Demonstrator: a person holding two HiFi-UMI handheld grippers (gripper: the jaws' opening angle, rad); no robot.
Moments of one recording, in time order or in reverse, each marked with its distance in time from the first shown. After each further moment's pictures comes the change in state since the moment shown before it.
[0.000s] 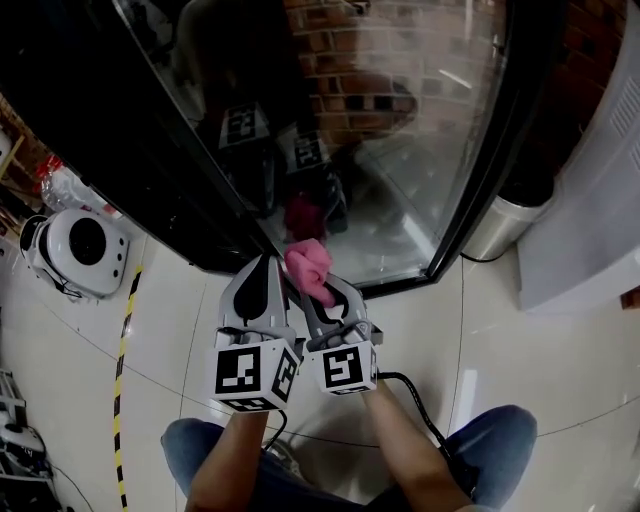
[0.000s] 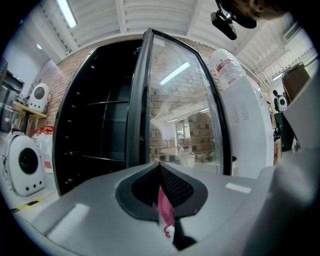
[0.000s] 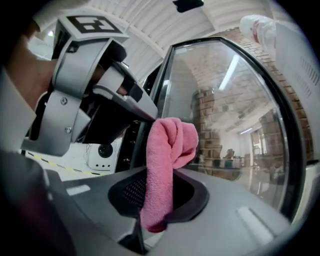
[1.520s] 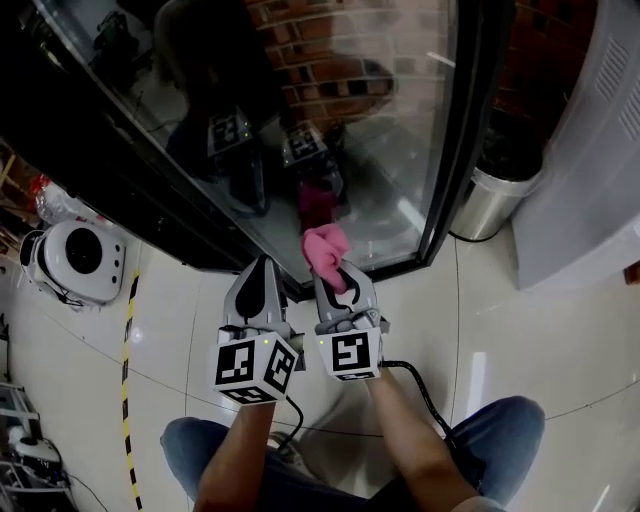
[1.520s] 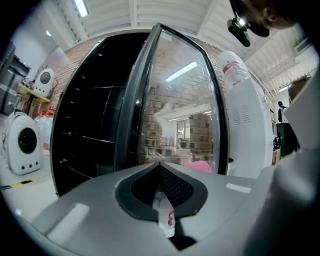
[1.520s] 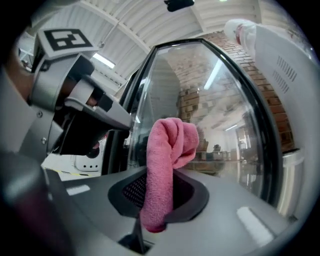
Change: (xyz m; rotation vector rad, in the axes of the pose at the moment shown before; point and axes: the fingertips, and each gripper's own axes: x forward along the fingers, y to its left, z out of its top) left arm 0.003 -0.020 -0.036 -0.099 0.040 -0.007; right arm -0.023 -0.048 -0.024 0.041 0.020 -0.127
